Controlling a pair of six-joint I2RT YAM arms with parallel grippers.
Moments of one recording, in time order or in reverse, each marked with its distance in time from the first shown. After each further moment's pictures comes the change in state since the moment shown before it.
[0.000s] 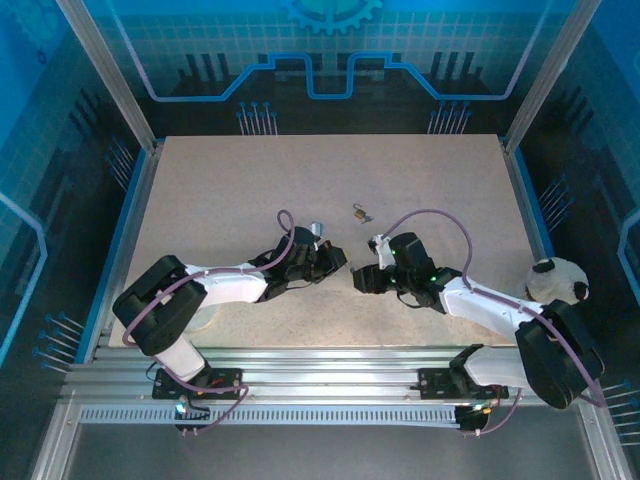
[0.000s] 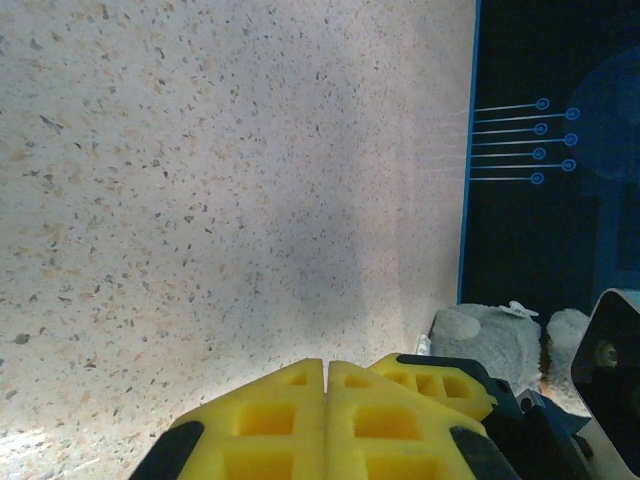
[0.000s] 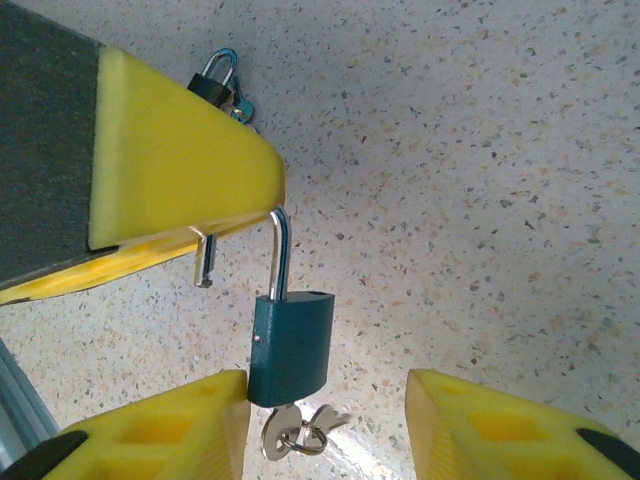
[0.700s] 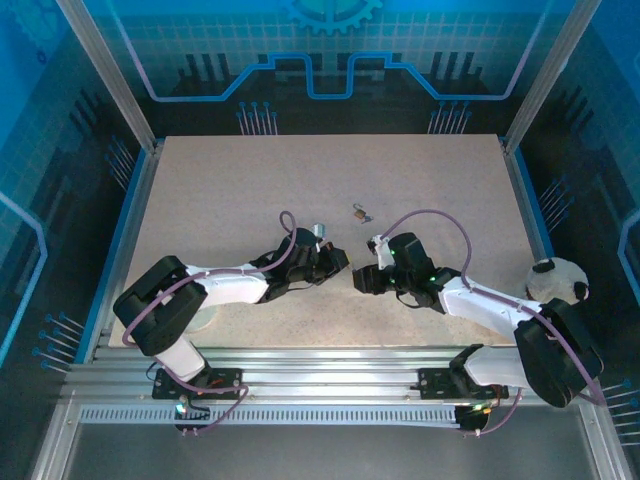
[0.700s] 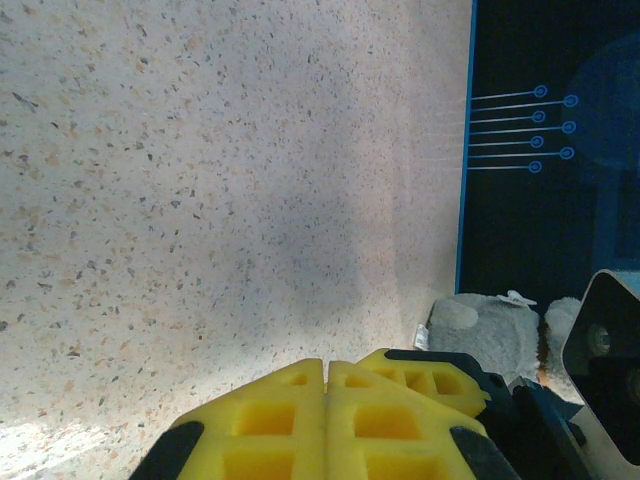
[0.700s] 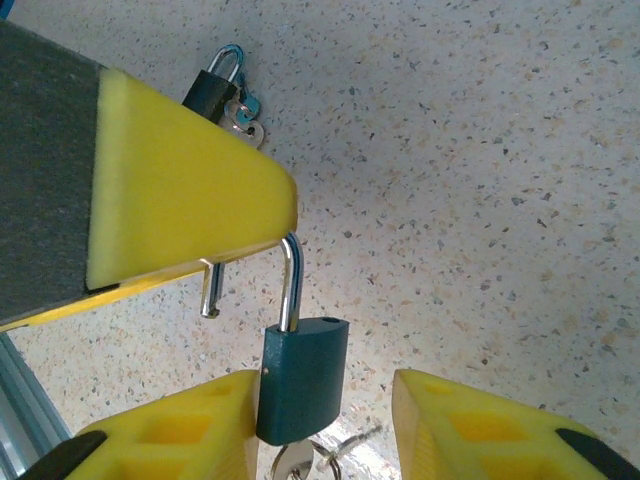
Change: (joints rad) left arm -0.014 0.000 0.002 0.001 0.004 0.000; right arm 0.004 0.007 0.000 0.007 -0.011 0.007
